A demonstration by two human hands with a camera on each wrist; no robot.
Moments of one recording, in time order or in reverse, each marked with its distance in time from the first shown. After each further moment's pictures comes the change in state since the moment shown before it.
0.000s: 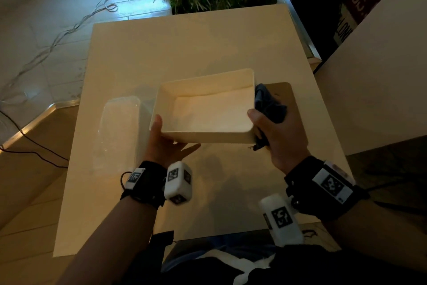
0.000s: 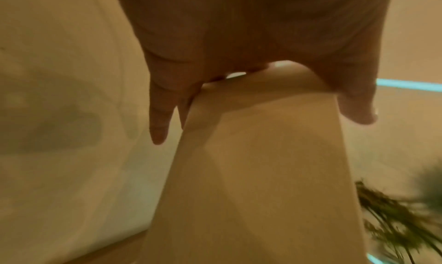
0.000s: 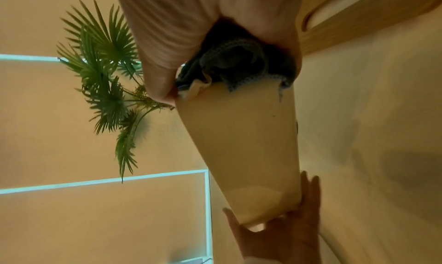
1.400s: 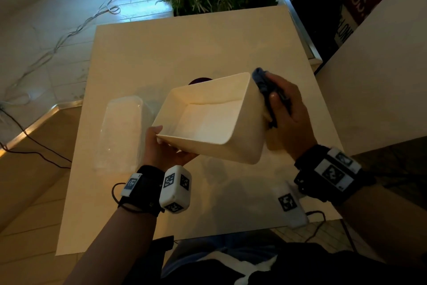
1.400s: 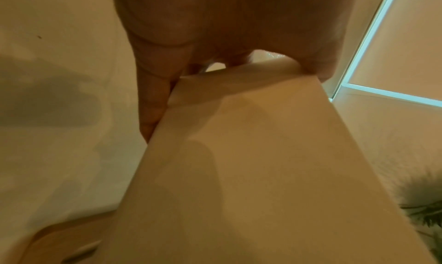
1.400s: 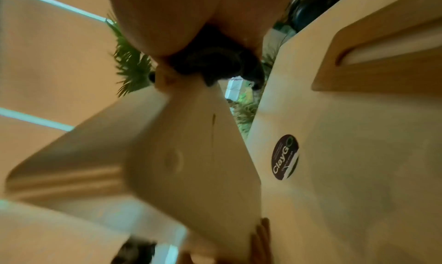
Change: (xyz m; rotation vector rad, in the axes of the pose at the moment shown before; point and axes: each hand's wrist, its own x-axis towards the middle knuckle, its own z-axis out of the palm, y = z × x) left_hand -0.006 -0.002 -0.007 -0.081 0.085 -0.069; right_hand 0.019 -0.001 -0.023 -0.454 -0.001 -0.489
